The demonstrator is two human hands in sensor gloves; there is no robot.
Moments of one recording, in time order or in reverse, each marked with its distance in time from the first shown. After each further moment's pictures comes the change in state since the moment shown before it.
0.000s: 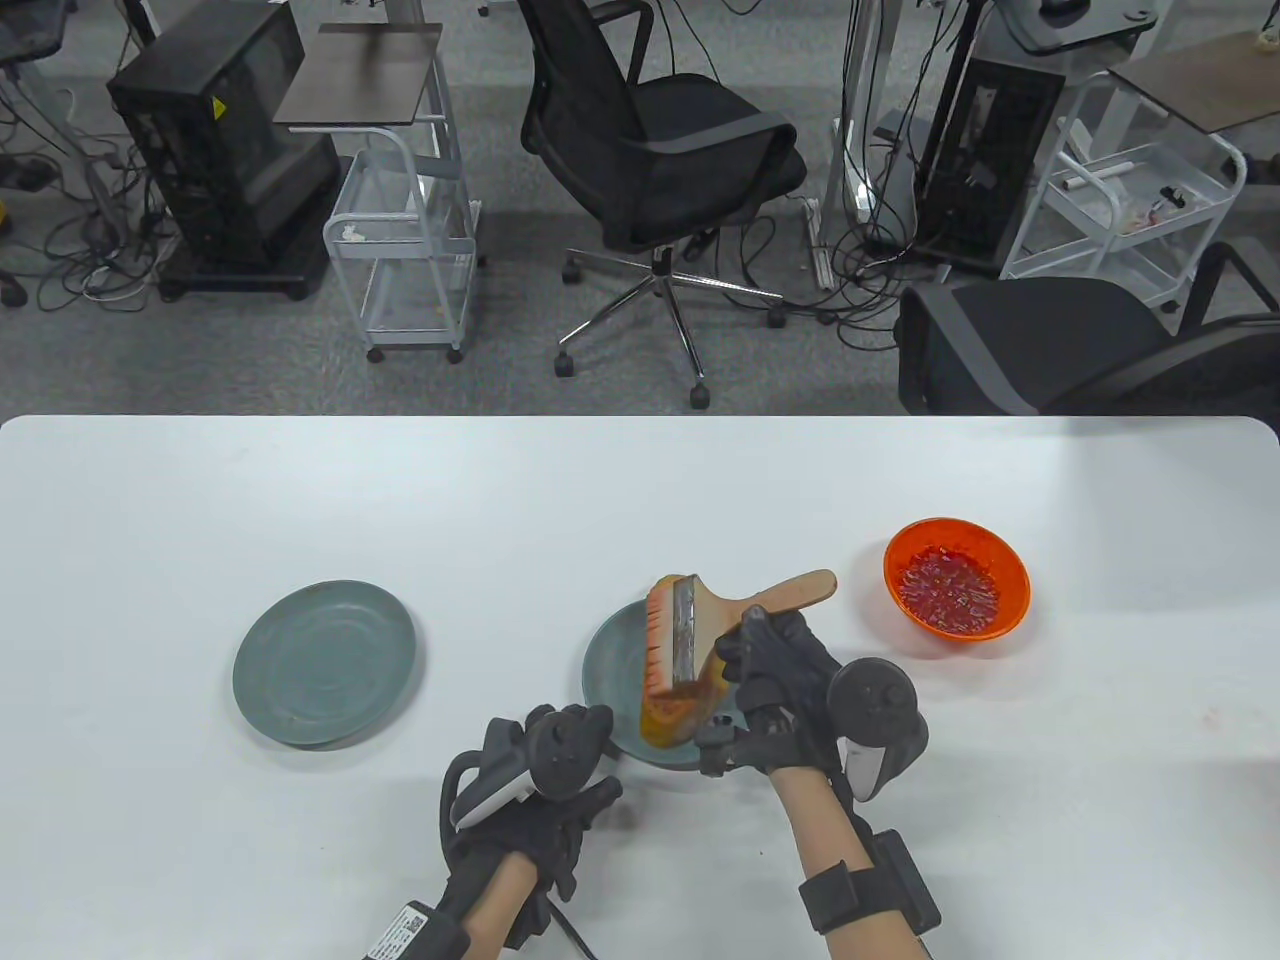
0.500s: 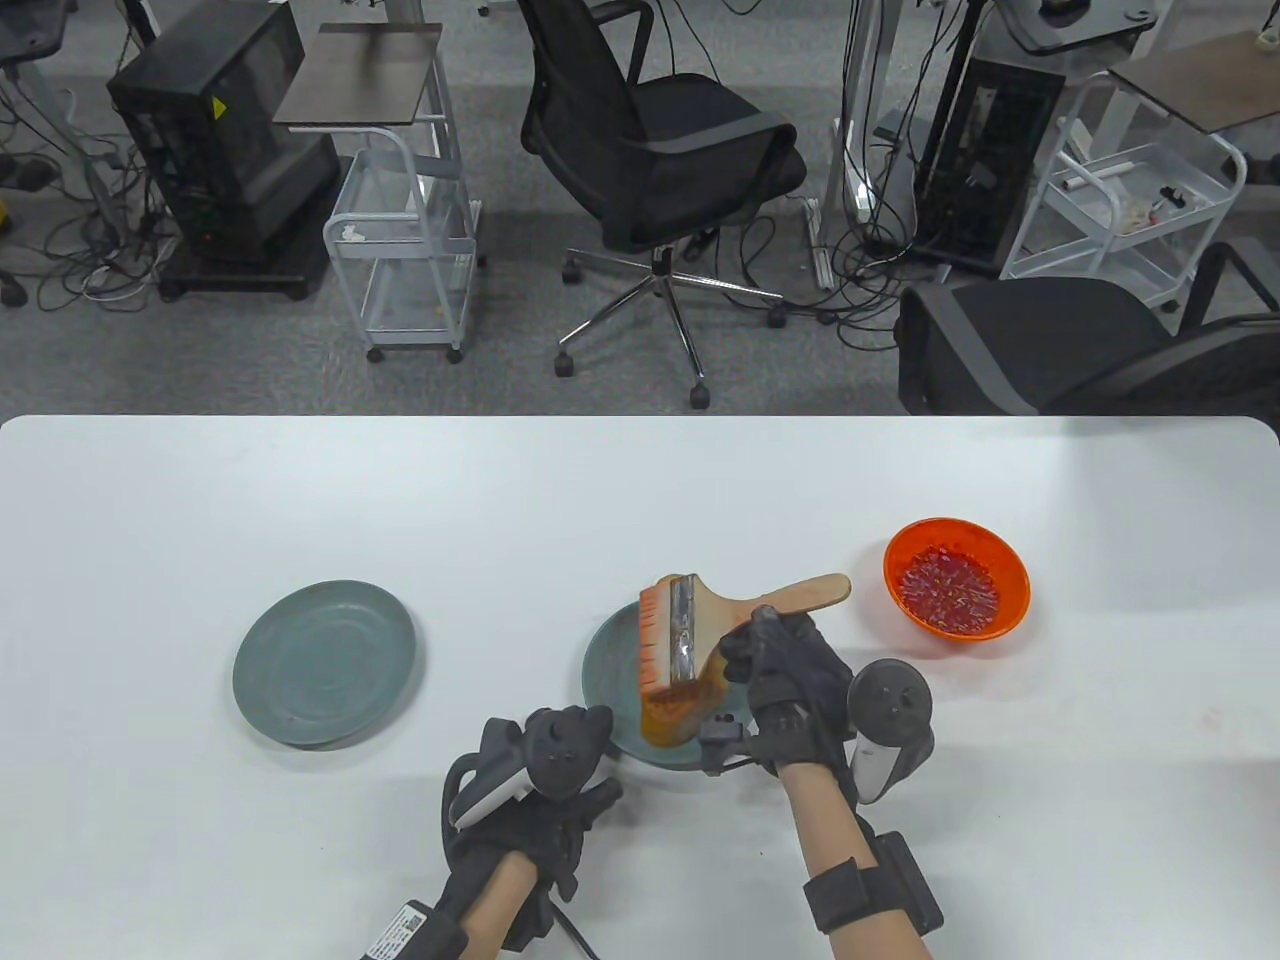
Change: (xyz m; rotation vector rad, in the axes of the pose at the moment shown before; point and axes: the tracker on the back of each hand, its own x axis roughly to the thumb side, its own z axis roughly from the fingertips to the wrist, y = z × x) left_hand -0.001 -0.002 0.000 -0.021 -0.001 0.044; right_hand -0.012 0.002 0.000 0.026 0.115 -0.137
